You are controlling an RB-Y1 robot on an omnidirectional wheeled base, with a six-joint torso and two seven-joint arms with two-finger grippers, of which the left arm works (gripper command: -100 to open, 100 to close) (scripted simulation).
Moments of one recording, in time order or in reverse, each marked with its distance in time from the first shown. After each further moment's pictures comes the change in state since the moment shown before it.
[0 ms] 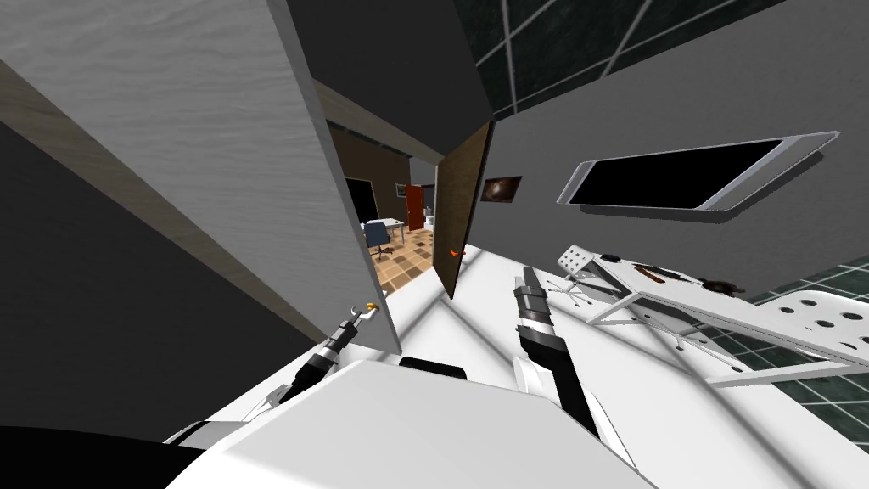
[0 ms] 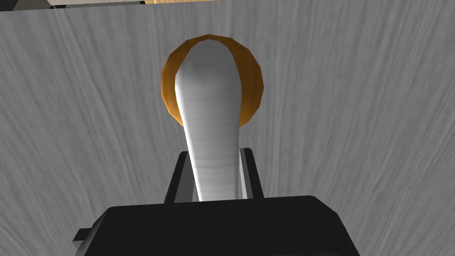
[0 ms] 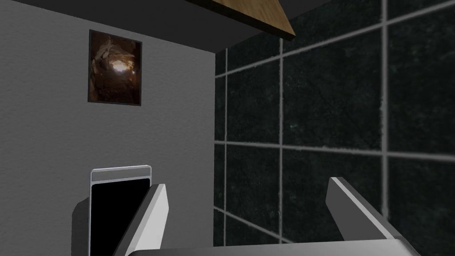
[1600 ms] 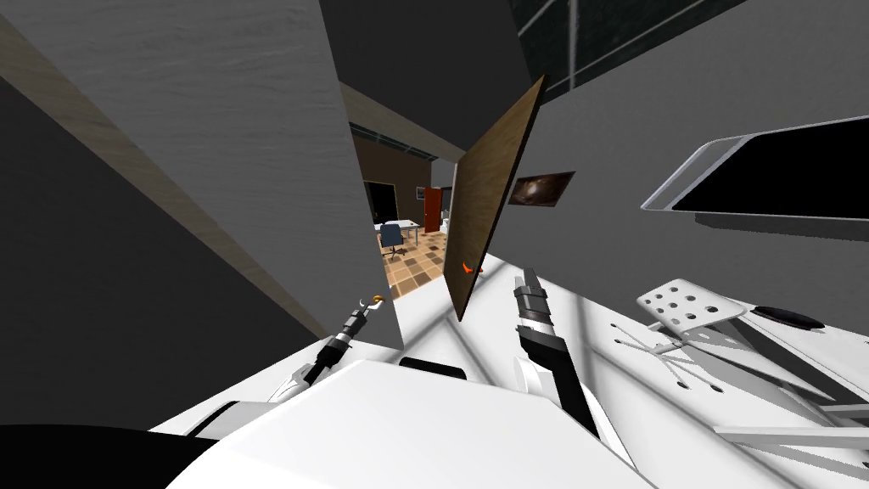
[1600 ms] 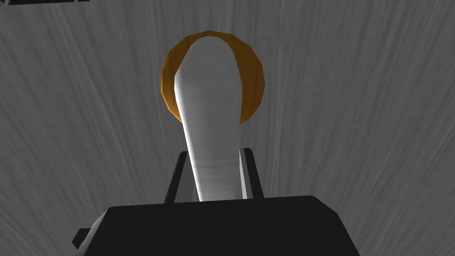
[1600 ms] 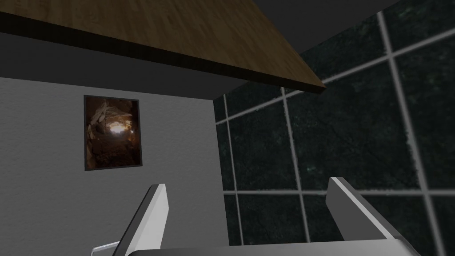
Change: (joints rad) arm -0.069 -0.040 -0.001 -0.049 0.033 0.149 -0.040
